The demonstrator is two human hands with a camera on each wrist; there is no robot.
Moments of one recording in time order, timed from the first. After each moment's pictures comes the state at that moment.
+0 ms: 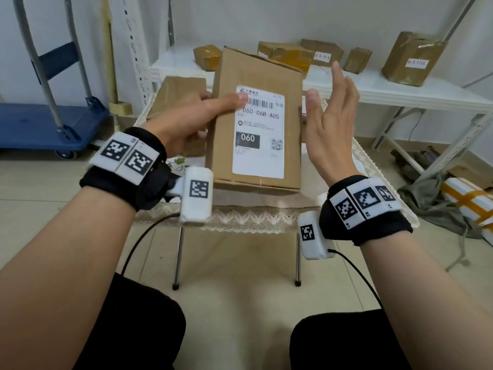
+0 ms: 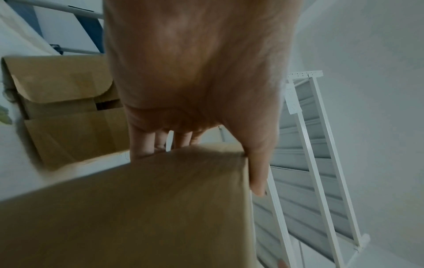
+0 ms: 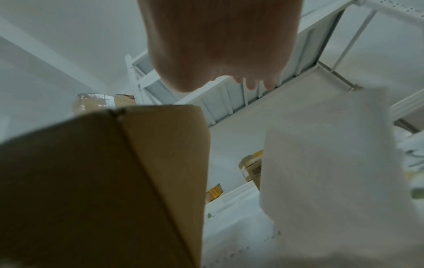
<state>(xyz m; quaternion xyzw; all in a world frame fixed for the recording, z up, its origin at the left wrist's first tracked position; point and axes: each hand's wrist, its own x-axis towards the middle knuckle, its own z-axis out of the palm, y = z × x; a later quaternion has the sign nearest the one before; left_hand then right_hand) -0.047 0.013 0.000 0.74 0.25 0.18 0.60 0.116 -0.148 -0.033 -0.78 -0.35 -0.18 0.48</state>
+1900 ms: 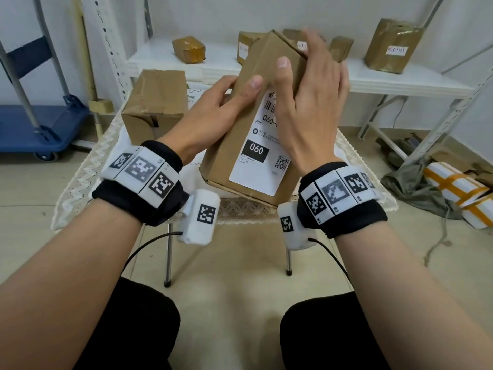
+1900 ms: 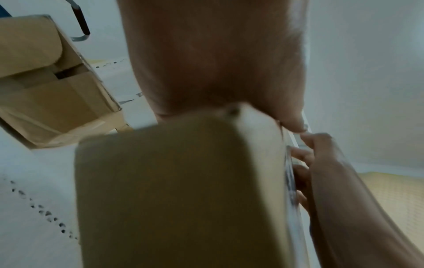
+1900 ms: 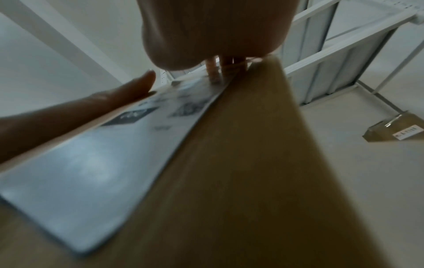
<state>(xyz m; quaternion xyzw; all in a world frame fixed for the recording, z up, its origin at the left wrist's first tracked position) -0.022 -0.039 -0.008 0.78 0.13 0.25 0.56 0.091 -0.150 -0.011 -0.73 -0.38 -0.34 0.46</state>
